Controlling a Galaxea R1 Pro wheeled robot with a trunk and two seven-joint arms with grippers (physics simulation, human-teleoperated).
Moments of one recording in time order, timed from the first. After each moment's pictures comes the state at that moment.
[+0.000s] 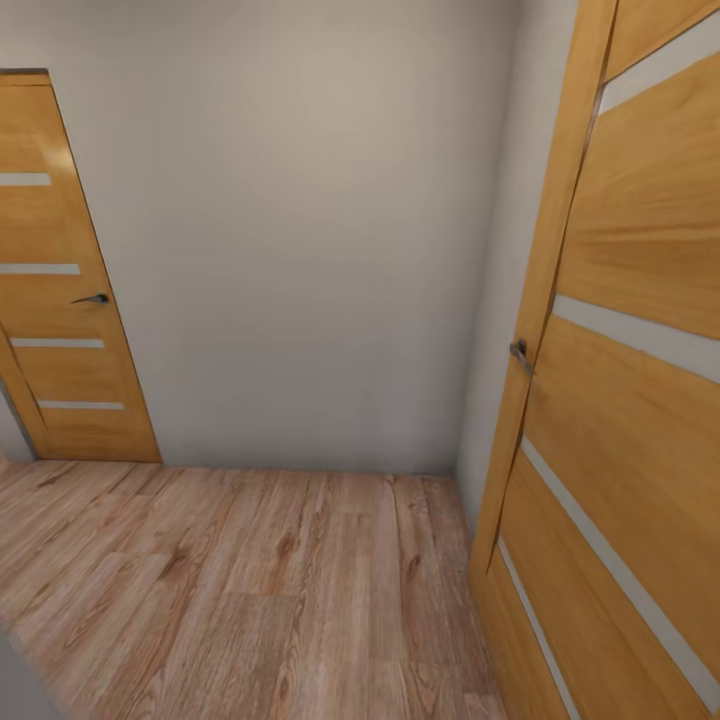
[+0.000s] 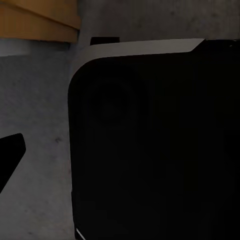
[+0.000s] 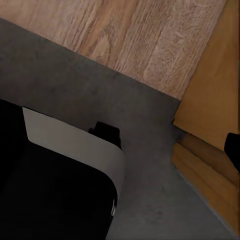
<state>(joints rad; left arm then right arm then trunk) 0.00 -0.01 0.00 -0.10 0.00 0.00 0.02 -0.18 -0.01 0.50 0.03 -0.12 -0.16 -0.01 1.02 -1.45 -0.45</state>
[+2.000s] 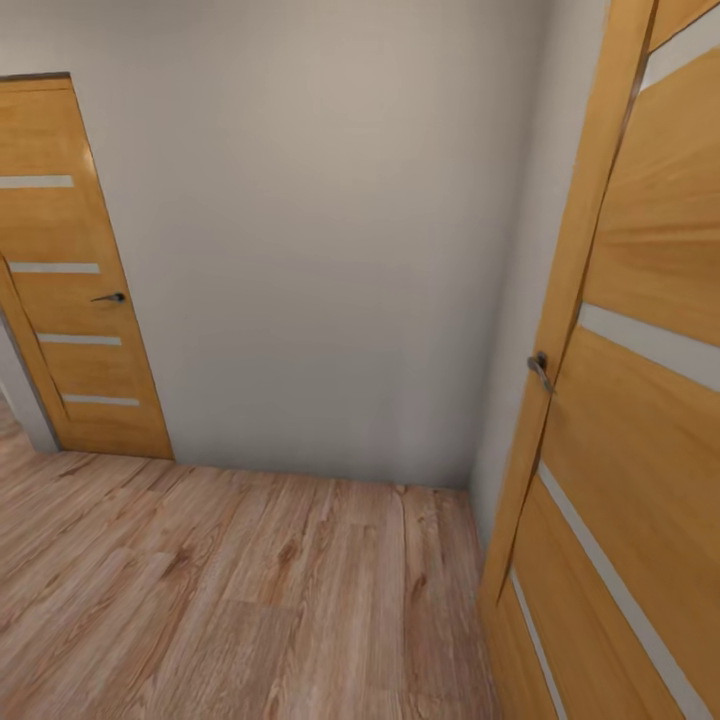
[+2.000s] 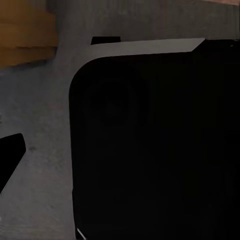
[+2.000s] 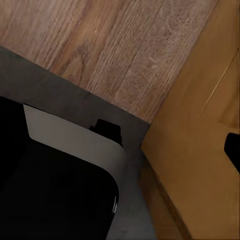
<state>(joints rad) 0.00 -0.01 0.00 -0.10 0.01 0.00 0.02 -0.18 -0.01 0.50 0.03 -0.12 -0.14 -0.01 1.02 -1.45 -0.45</state>
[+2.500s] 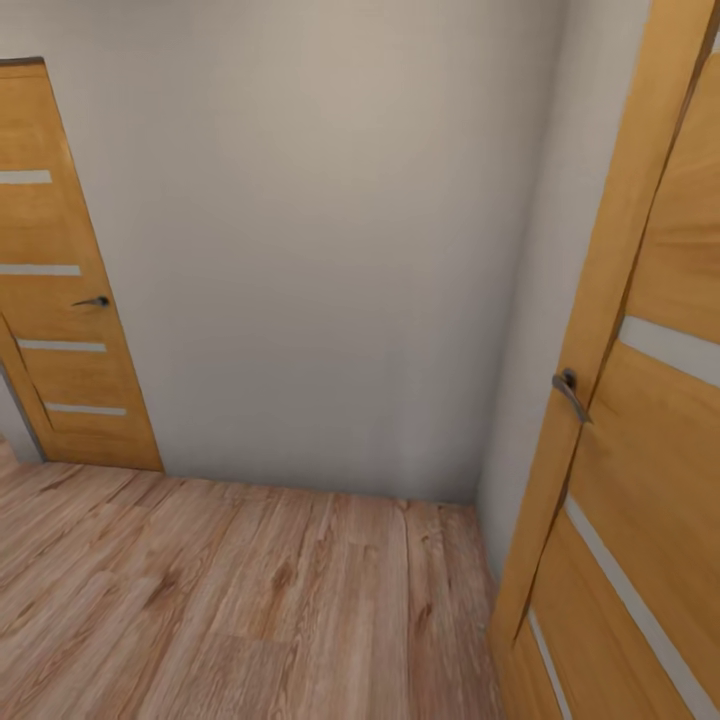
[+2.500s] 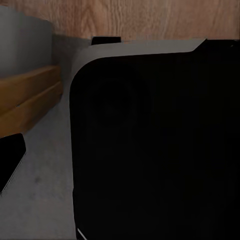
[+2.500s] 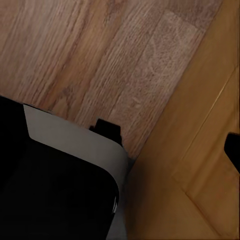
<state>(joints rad) 0.00 -0.01 0.00 -0.10 0.01 0.00 0.02 -0.18 -0.01 0.50 0.03 -0.12 -0.14 -0.01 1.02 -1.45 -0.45</state>
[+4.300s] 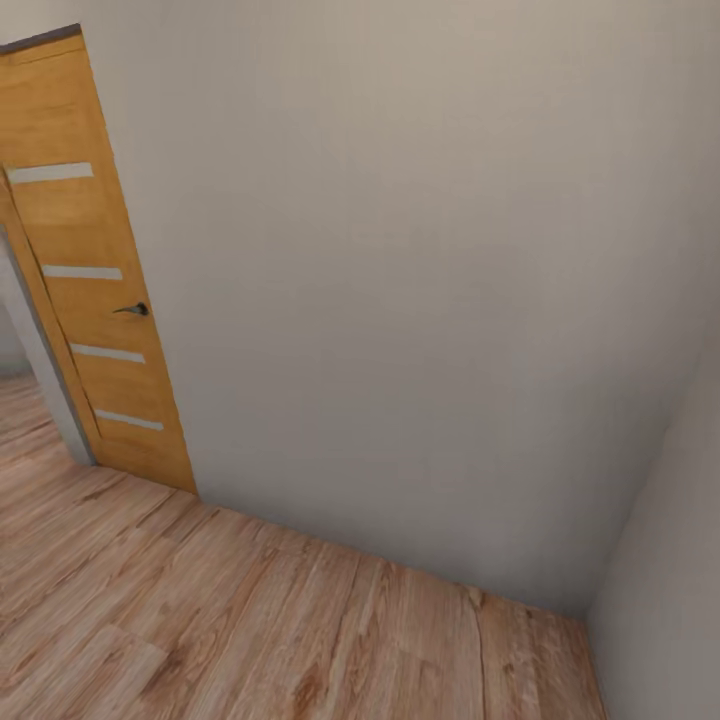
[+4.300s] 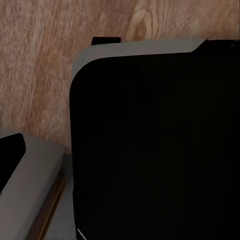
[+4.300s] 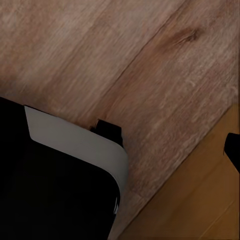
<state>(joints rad) 0.00 -0.01 0.00 -0.10 0.01 0.00 0.02 -0.18 -0.01 0.50 0.03 -0.13 -0.15 -0.01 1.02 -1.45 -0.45</state>
